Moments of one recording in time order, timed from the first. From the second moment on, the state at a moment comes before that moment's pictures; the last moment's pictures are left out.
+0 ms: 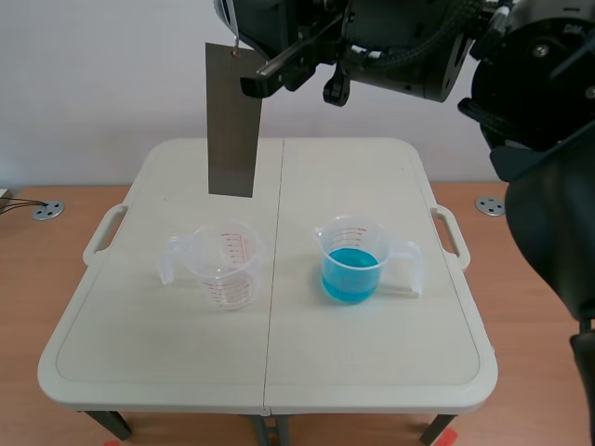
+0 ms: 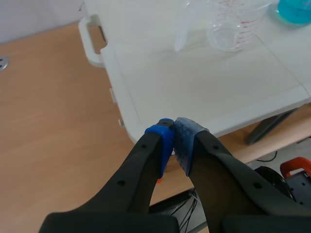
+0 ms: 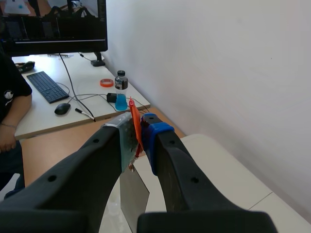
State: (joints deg) left arm 55.4 -32.2 -22.3 92.6 -16.6 -29.2 -26.0; right arm 10.5 5.2 -10.9 104.5 21.8 45.3 -20.1
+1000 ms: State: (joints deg) left arm 54.7 -30.8 -15.2 92.7 -7.5 -21.2 -22.8; right arm 13.9 -0.5 -16.7 91.1 9.7 44.6 -11.2
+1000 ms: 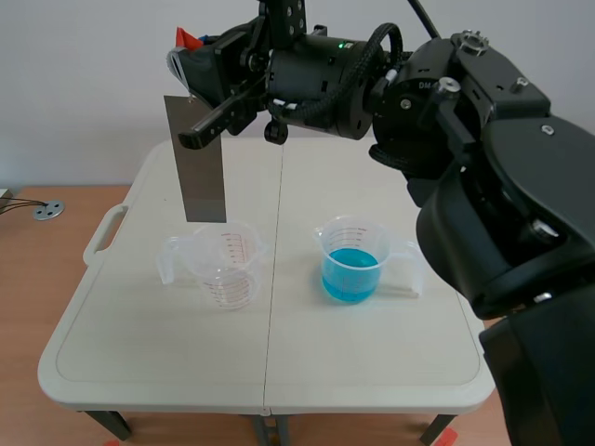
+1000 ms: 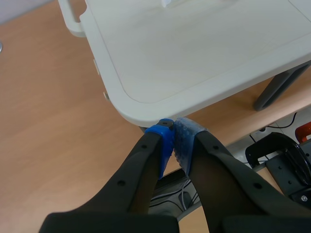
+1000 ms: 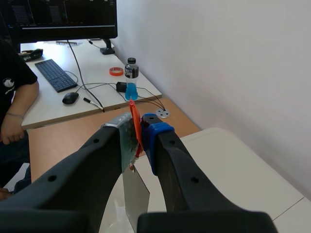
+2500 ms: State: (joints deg) left arm 54.7 -30.8 -15.2 92.7 -7.6 -21.0 -22.7; right arm 14.4 -1.2 -18.1 76.4 4.2 44.6 -3.3
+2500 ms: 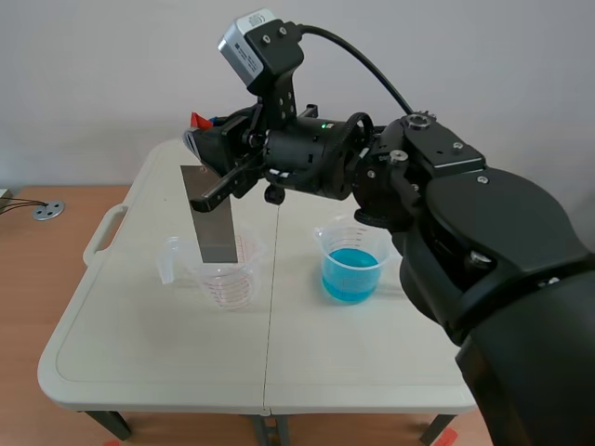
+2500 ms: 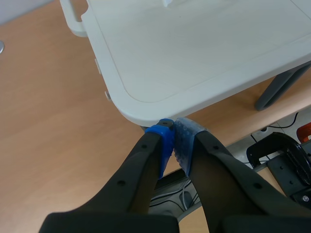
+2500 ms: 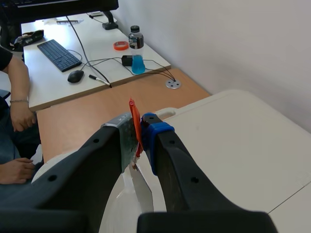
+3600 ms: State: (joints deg) left arm 54.7 -30.8 -15.2 92.7 -7.6 -21.0 -22.7; right arm 14.3 -1.2 -18.1 67.8 0.7 44.6 -0.5
